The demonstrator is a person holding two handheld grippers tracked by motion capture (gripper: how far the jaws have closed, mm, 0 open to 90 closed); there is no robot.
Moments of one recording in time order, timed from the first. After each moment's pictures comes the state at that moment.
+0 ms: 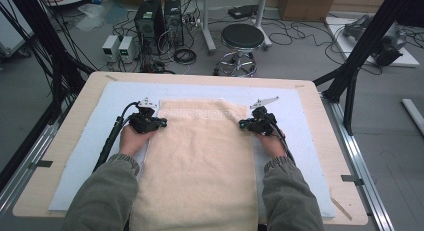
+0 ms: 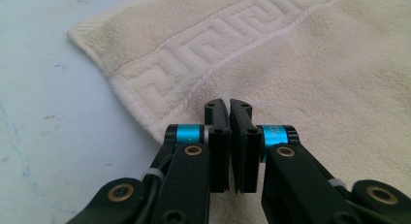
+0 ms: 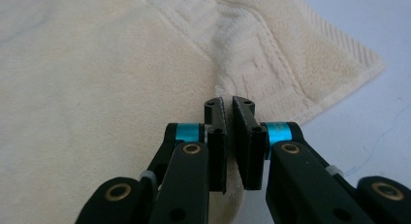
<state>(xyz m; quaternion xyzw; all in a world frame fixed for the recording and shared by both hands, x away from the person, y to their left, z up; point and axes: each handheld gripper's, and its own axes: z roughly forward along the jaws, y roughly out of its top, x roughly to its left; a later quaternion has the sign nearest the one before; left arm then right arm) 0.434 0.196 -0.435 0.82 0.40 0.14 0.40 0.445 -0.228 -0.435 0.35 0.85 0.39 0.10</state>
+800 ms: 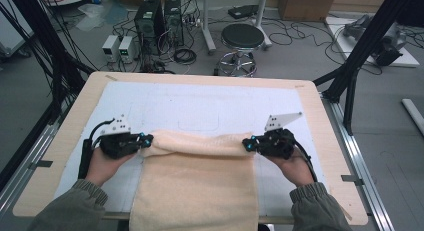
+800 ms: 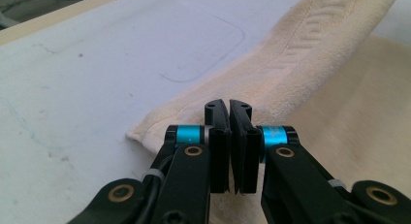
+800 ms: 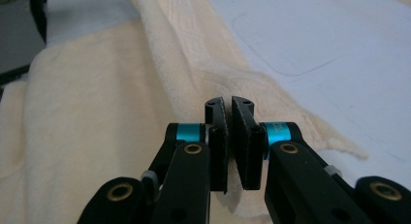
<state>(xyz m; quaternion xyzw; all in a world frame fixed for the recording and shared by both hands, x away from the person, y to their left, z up) 0.306 0.229 -0.390 0.82 0.28 0.16 0.47 0.324 -0.237 -0.362 0.22 0.86 0.46 0.06</state>
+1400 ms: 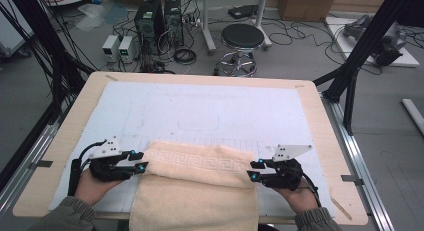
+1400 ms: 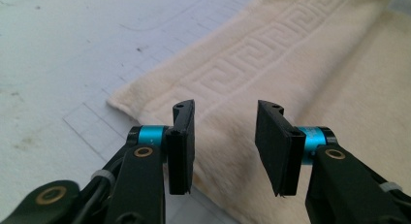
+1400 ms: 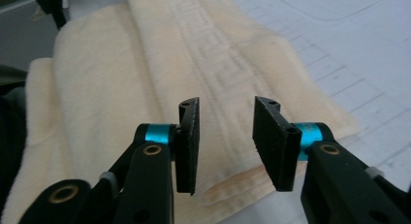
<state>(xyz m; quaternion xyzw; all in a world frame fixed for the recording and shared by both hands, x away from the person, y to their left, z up) 0.280 0.242 -0.405 0.83 0.28 0.12 0.47 0.271 -0.256 -0.404 0.25 0.85 0.46 0.05</state>
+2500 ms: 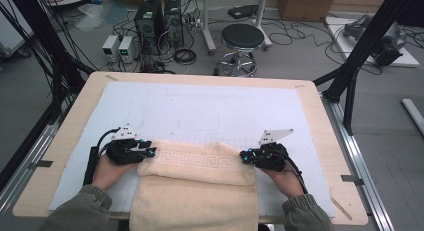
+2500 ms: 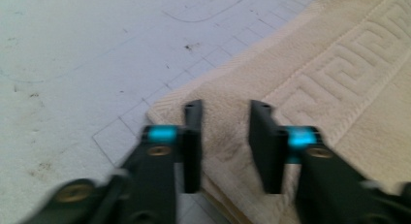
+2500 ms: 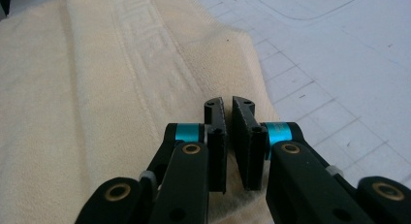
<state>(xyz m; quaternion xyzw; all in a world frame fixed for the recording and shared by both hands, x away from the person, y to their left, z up) 0.330 0.226 -0.431 0.82 0.35 0.12 0.44 0.324 -0.236 -0.421 0.26 0.86 0.44 0.05</state>
